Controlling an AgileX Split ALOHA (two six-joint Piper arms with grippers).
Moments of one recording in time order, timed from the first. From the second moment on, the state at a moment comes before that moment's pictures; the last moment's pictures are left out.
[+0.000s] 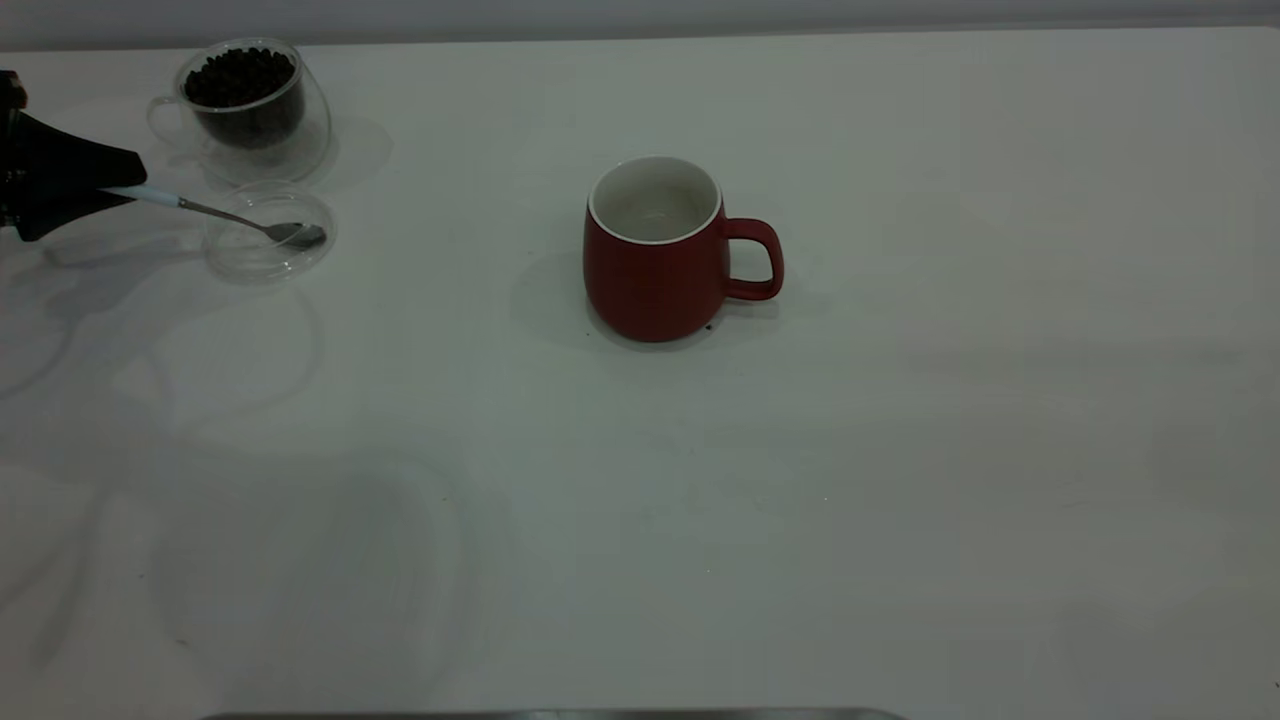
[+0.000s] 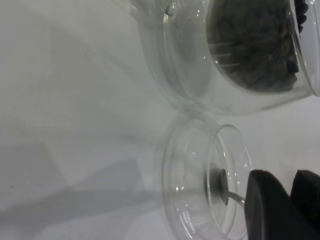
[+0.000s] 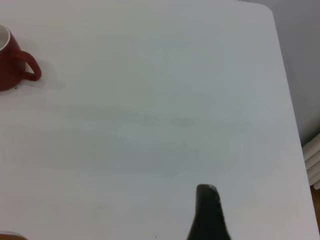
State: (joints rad) left arm 0.48 2.54 -1.32 -1.63 0.87 1.47; right arm -0.04 -0.02 -0.48 0.04 1.13 -0.14
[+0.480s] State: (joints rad) left arm 0.48 2.54 -1.32 -1.63 0.83 1.48; right arm -0.04 -0.02 -0.48 0.04 1.13 -0.14
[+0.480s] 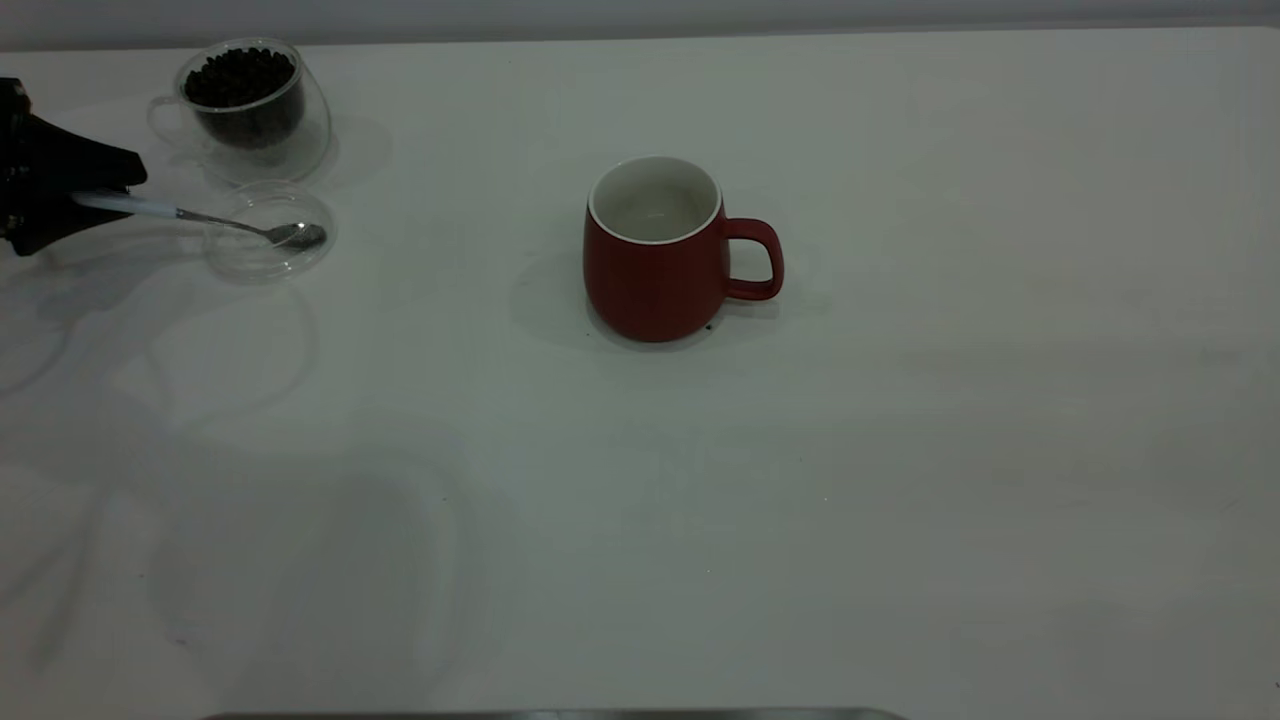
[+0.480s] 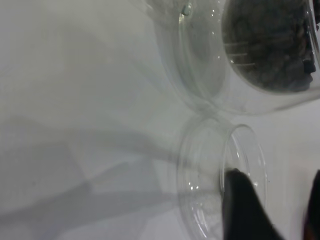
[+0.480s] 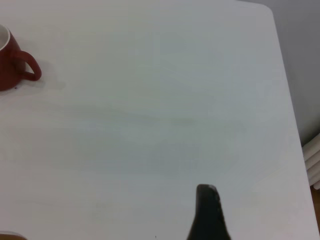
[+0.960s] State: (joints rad) left arm 0.48 2.54 -1.32 -1.49 0.76 1.49; right arm -0.04 -0.02 -0.48 0.04 1.13 -0.14
